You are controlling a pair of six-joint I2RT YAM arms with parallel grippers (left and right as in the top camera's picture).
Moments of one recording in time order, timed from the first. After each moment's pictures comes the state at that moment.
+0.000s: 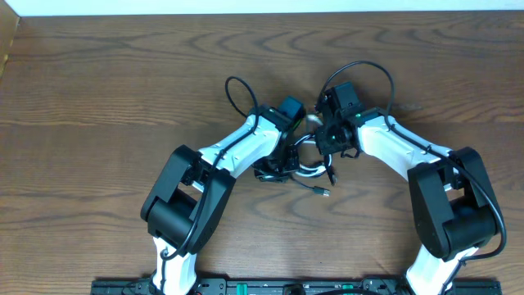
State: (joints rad) left arm -0.61 2.01 1.33 -0.94 0.23 -0.66; right arm 0.38 1.90 1.13 -0.47 -0.05 0.15
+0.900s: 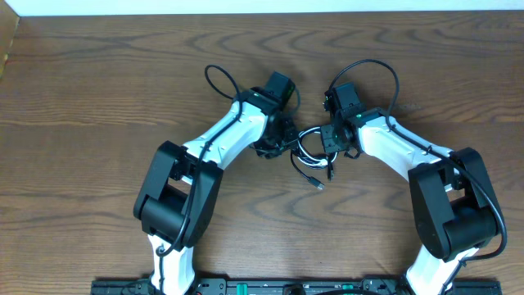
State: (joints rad) left arm -0.53 2.01 1.41 -0.78 0.29 -0.88; right arm 0.38 1.90 1.12 -0.47 0.05 0.19
